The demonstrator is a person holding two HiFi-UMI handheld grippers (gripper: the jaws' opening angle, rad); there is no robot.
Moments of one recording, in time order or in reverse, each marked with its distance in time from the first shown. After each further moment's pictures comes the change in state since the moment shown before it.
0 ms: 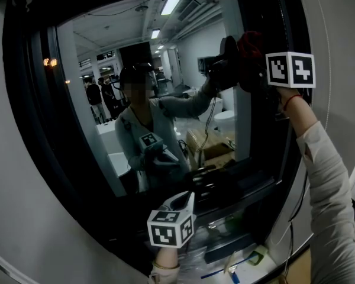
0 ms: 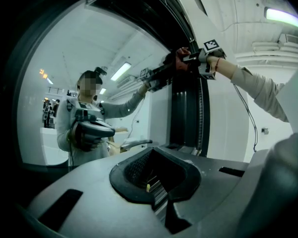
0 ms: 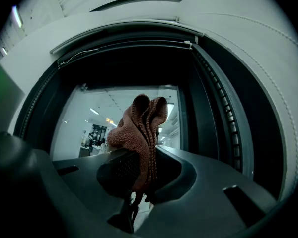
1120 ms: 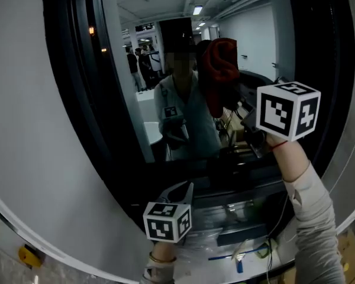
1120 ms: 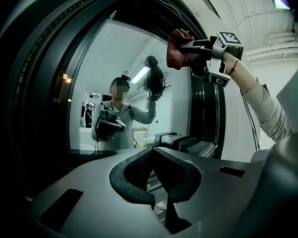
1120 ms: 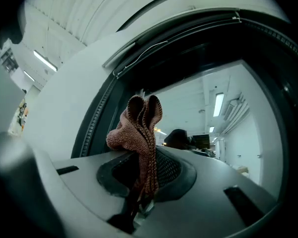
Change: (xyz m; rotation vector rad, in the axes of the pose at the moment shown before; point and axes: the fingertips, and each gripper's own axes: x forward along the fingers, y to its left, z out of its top) left arm -0.096 0.050 -0.022 -0.063 -0.001 0.226; right arm -0.041 0.254 -0.026 0.114 -0.110 0.572
